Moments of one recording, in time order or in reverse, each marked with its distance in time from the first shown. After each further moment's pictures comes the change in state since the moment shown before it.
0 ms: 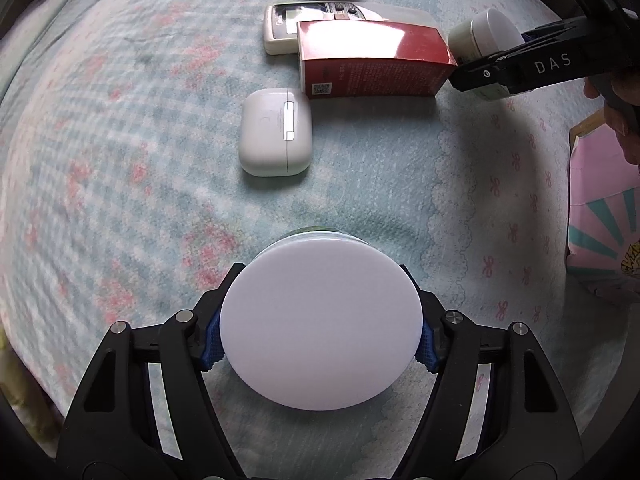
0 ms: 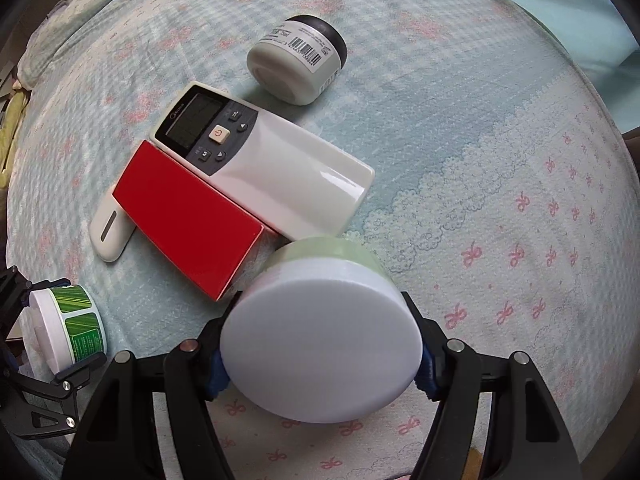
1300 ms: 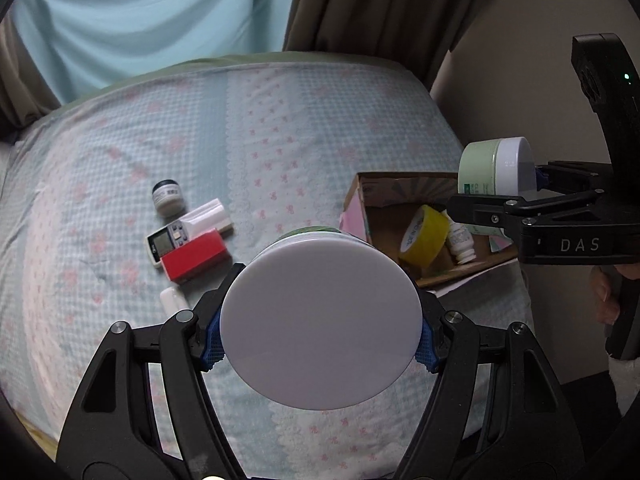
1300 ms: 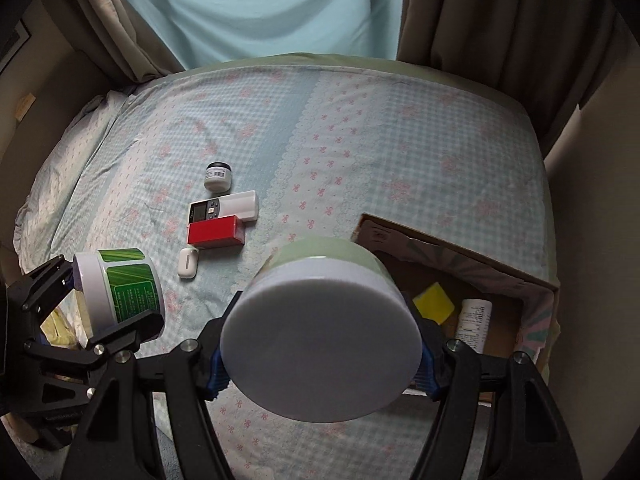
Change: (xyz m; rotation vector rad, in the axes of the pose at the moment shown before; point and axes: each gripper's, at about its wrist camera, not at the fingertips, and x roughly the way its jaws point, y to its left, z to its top) left arm -0.239 -0.149 0.033 0.451 -0.226 -0.270; right arm -0.279 -0.010 -0.212 0.683 -0.260 -0.080
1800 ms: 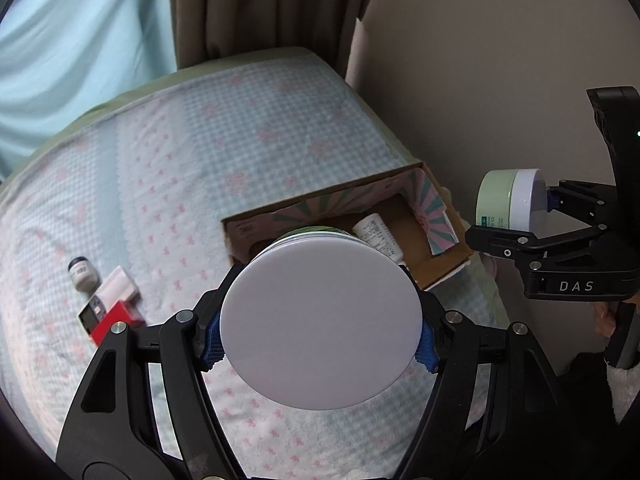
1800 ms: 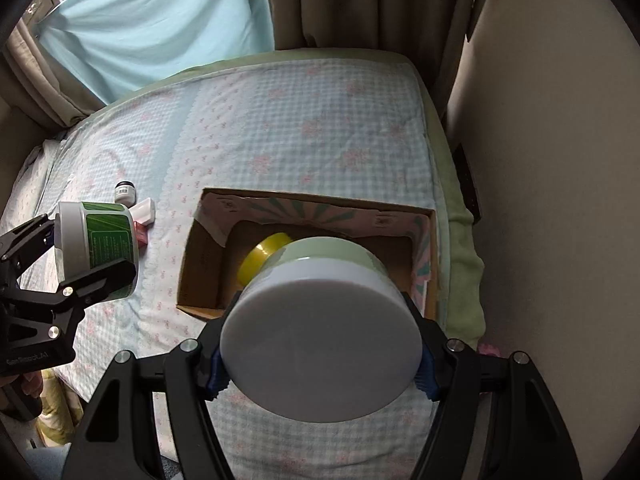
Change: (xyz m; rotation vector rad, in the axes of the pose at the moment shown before) left arm 0.061 -0.142 0.053 0.230 0.058 -0.128; right arm -0.033 -0.147 -0.060 0.214 0.014 -0.147
